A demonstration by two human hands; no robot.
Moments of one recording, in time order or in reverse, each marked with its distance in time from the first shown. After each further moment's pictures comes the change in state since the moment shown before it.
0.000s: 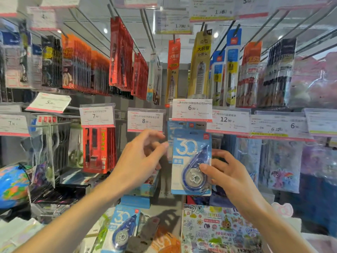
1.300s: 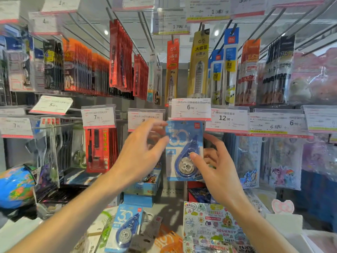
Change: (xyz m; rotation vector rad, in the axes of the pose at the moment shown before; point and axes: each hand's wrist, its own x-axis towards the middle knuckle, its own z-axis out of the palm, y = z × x) left_hand 0.008 0.011 -0.005 0.195 0.028 0.135; right_hand 0.017 0.011 0.029 -0.246 0.196 -0.236
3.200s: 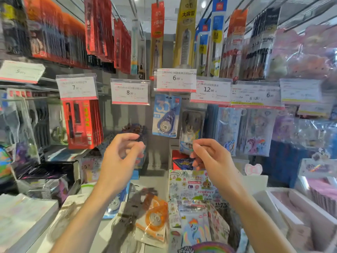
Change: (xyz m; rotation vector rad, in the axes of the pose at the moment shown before) left_hand -0.082 -0.037 0.027 -0.418 0.153 -0.388; right_hand -0.050 0.003 -0.029 0.142 0.009 0.301
